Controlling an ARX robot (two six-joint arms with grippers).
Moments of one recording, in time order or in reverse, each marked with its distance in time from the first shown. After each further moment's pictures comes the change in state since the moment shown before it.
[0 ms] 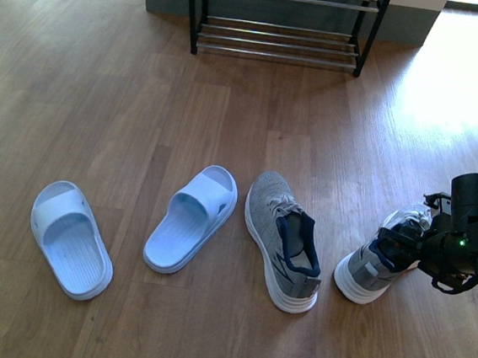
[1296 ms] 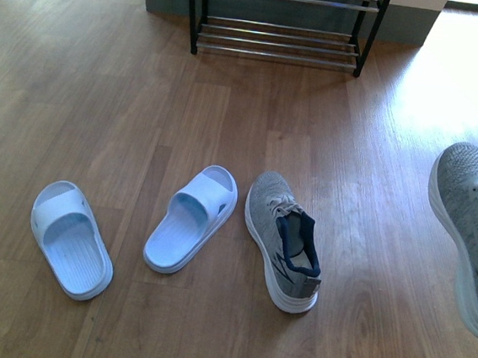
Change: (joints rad) left arm 0.000 0.000 0.000 0.000 0.000 0.000; right arm -0.218 -0.698 -0.715 0.317 -0.209 -0.290
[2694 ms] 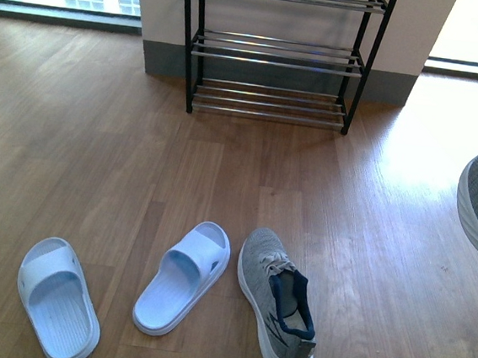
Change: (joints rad) left arm 0.000 0.000 0.000 0.000 0.000 0.000; right arm -0.046 -0.523 -0.245 -0.096 -0.084 0.031
